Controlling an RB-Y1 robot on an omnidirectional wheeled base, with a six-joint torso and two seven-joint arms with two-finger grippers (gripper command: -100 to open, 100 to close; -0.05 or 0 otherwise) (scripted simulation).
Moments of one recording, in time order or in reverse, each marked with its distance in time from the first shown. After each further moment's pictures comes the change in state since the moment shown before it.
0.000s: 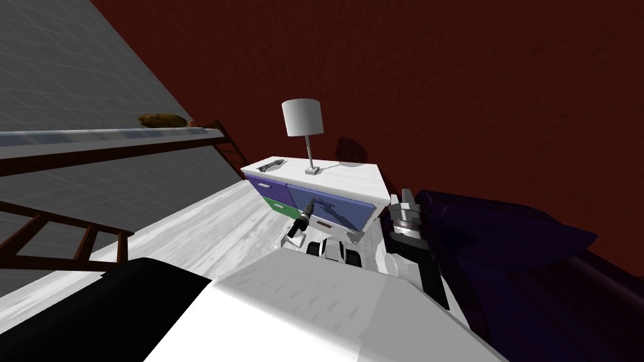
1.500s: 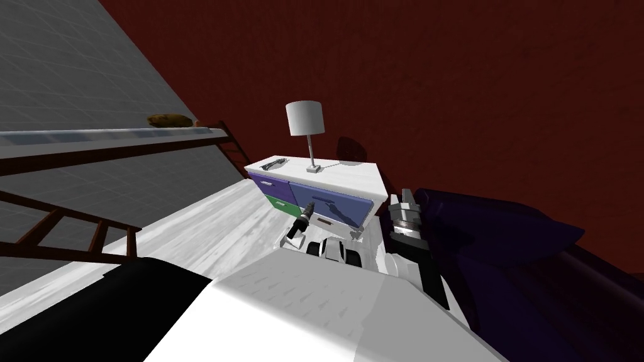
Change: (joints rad) left arm 0.020 0.007 -0.010 -0.030 -0.001 0.009 -0.001; right arm -0.001 0.000 0.000 0.000 0.000 0.000 0.000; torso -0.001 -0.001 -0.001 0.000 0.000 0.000
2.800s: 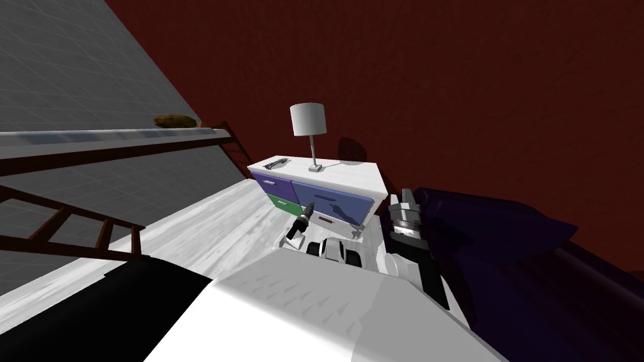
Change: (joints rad) left arm 0.011 0.009 -0.005 -0.015 0.001 0.003 0.001; right arm 0.000 0.000 0.000 0.000 0.000 0.000 0.000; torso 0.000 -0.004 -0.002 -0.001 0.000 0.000
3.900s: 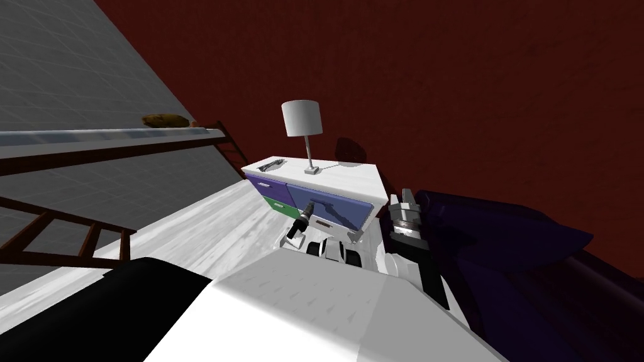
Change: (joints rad) left arm -0.012 -0.007 0.007 0.017 -0.002 -0.007 -0.001; right arm 0.000 0.000 0.000 0.000 0.000 0.000 0.000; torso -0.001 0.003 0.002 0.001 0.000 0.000
